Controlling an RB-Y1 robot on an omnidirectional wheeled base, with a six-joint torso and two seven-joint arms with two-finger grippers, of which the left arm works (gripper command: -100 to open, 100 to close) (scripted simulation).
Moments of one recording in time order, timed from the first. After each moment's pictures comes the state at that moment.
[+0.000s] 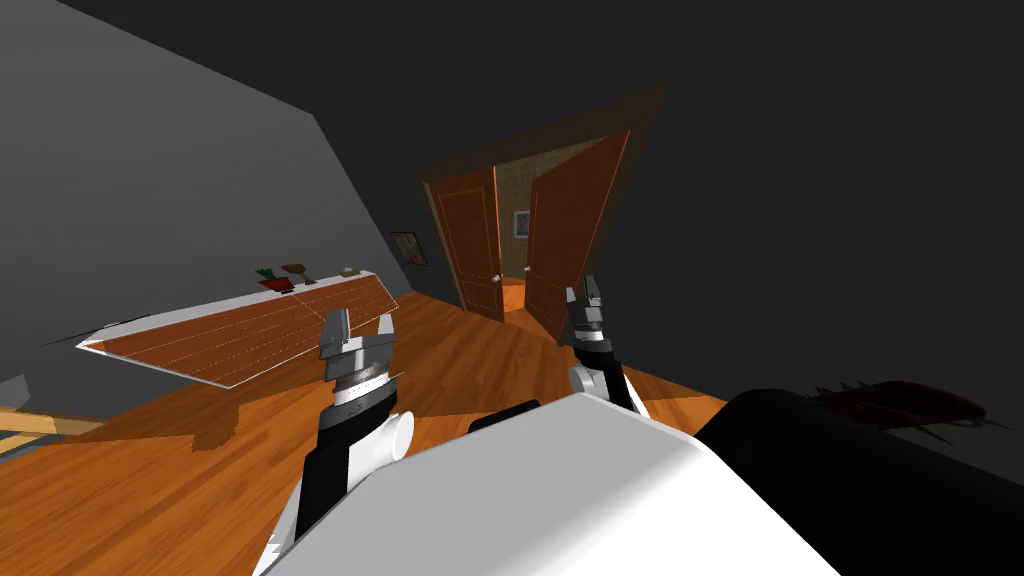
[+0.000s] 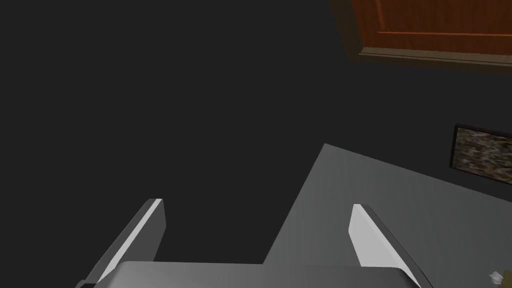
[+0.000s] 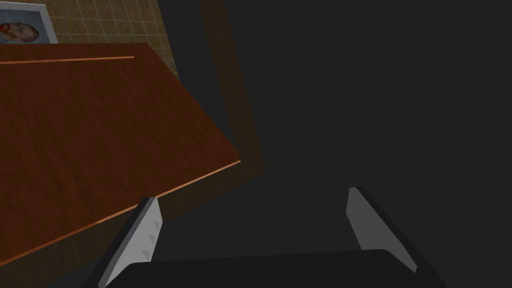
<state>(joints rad) 0.46 -0.02 0.04 -2.27 0.02 -0.49 0.01</state>
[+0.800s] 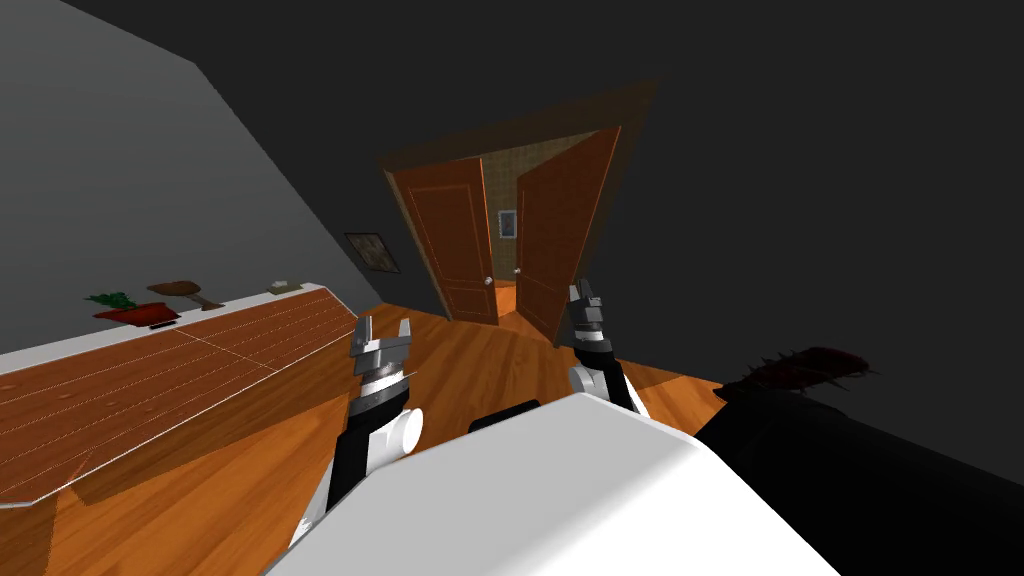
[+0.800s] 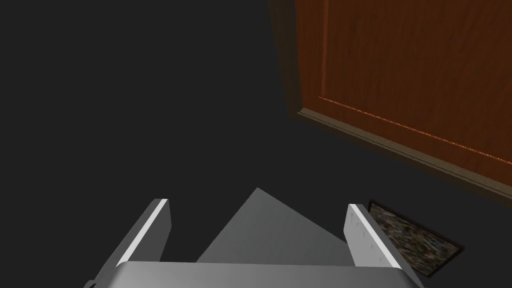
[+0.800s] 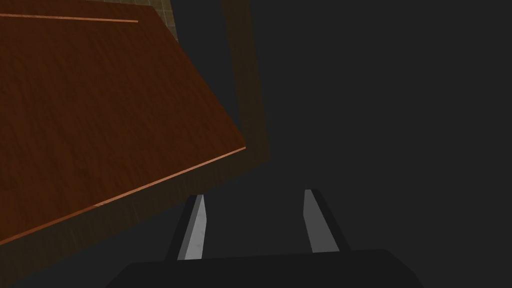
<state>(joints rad) 0.42 0.04 0.01 -2.12 0.10 -0.54 0.13</state>
